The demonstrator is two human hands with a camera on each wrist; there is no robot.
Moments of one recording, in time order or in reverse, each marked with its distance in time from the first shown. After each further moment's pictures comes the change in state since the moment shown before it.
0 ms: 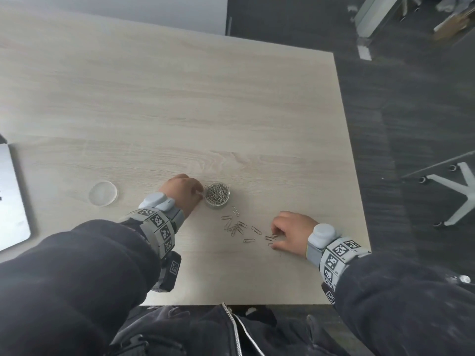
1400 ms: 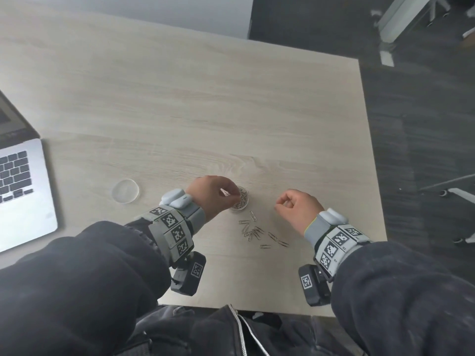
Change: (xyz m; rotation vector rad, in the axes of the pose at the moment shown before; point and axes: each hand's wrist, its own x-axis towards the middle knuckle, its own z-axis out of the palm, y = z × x) left_hand -0.020 0.024 -0.021 -0.394 -0.004 0.080; right_hand 0.039 -0.035 -0.029 0.450 0.376 0.270
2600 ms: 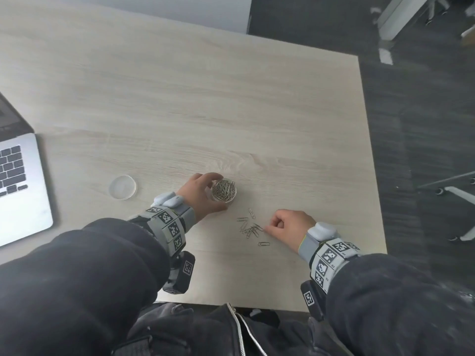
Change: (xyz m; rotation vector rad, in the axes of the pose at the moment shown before) left_hand 0.009 -0.047 0.012 0.048 -0.026 -0.070; right_hand -0.020 0.016 0.023 -0.256 -0.174 -0.017
